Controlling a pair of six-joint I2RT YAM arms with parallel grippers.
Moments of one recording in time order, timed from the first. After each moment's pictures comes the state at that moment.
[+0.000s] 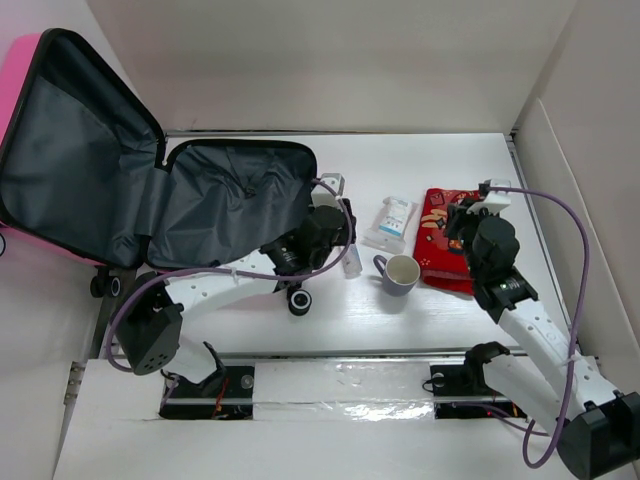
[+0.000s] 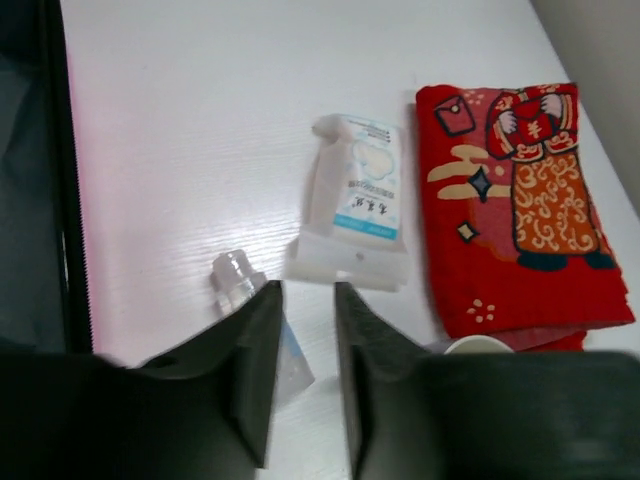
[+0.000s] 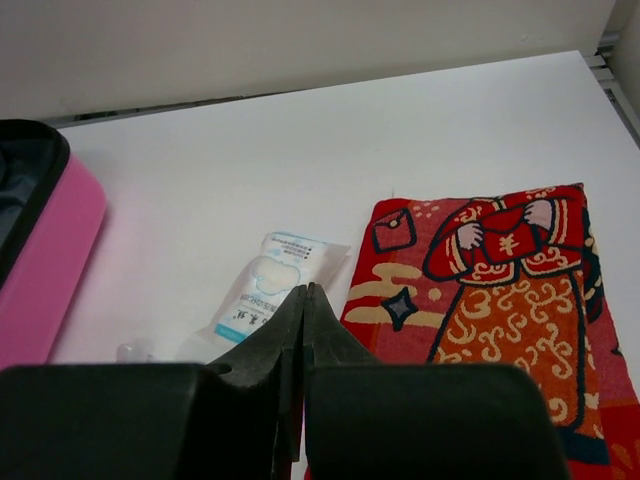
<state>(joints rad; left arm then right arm) -0.95 1.45 1.00 0.08 -0.47 -0.52 0.31 0.81 0.60 0.14 0.30 0.20</state>
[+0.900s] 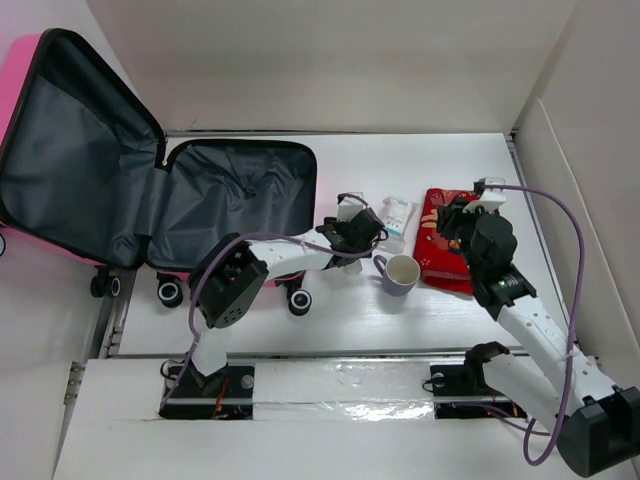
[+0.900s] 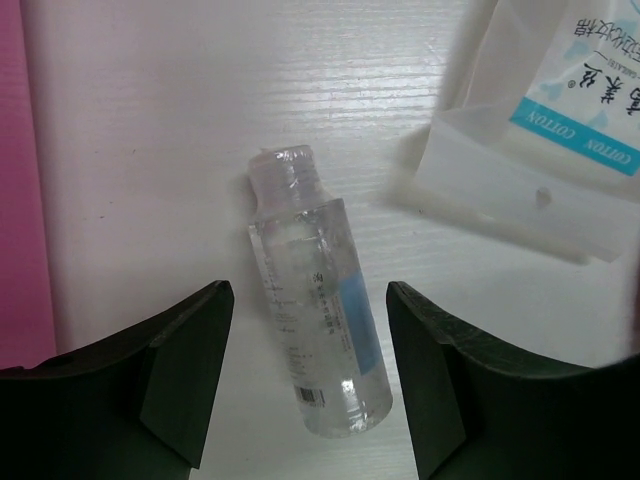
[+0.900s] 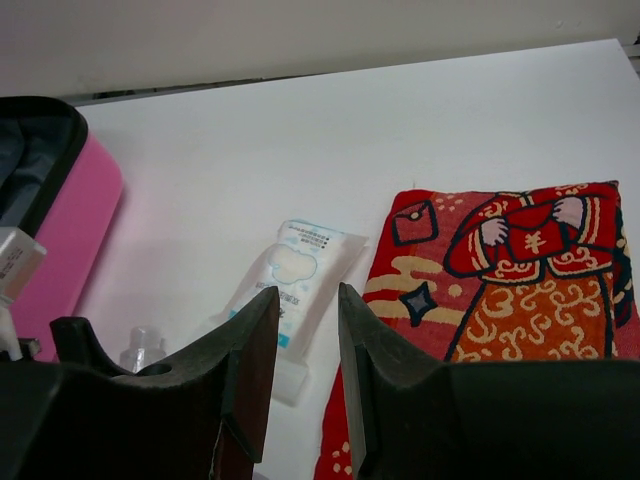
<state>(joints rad) -0.94 1.90 1.29 -0.33 -0.51 -0.74 0.31 0.84 0.61 0.13 0.25 0.21</state>
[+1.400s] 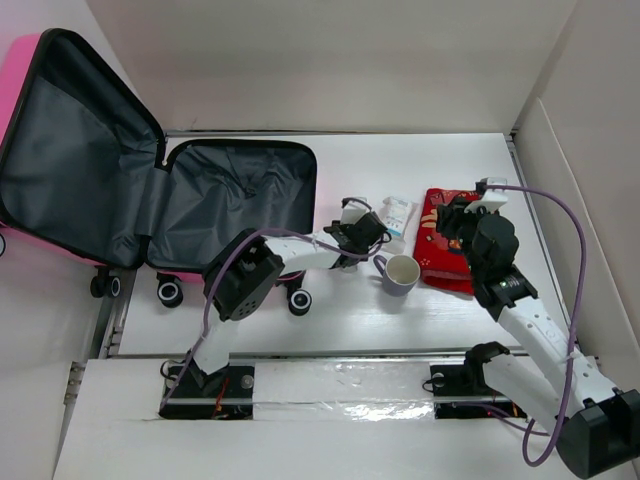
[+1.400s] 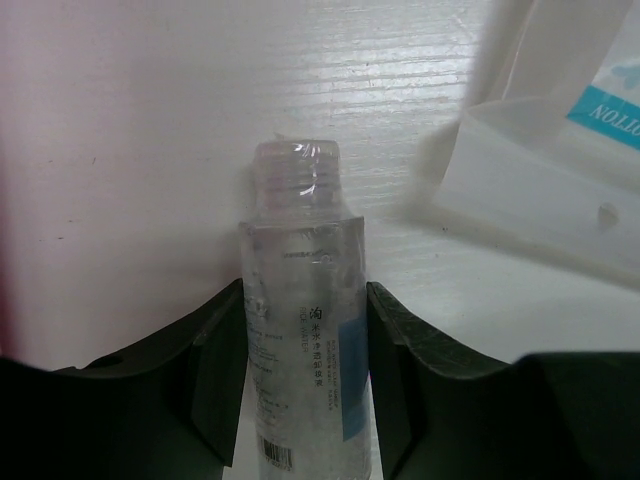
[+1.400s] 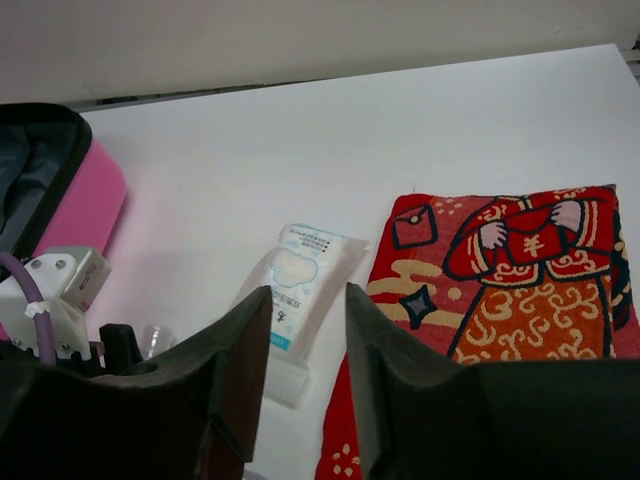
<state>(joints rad) -0.93 2.03 1.35 -0.32 -0.52 -0.73 0.31 0.83 0.61 0.13 0.23 0.21</state>
